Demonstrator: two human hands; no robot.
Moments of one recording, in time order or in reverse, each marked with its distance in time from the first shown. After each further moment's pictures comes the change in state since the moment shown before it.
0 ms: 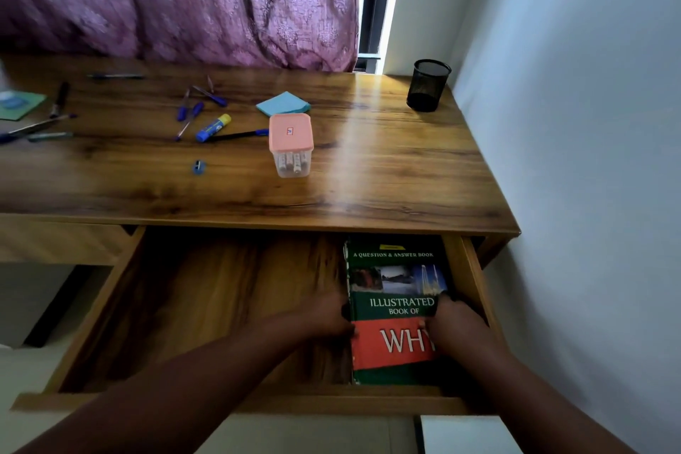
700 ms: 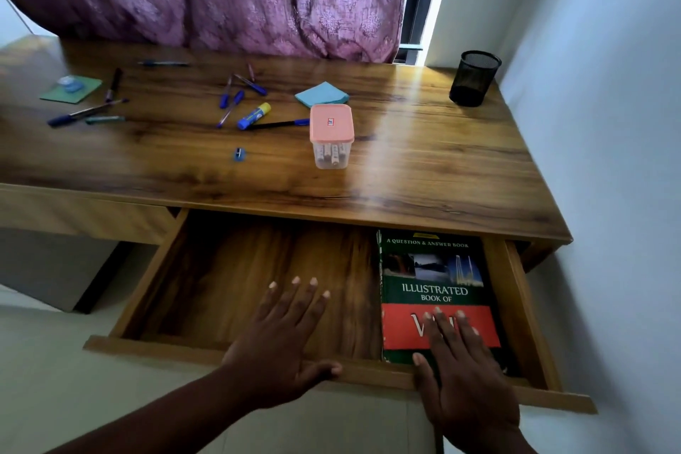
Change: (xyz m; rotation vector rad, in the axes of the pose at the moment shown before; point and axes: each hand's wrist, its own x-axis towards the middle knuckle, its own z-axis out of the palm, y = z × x) left_hand -0.116 -0.080 0.001 0.624 0.421 0.208; right_hand -0.079 -0.007 0.045 -0.231 0.362 -0.551
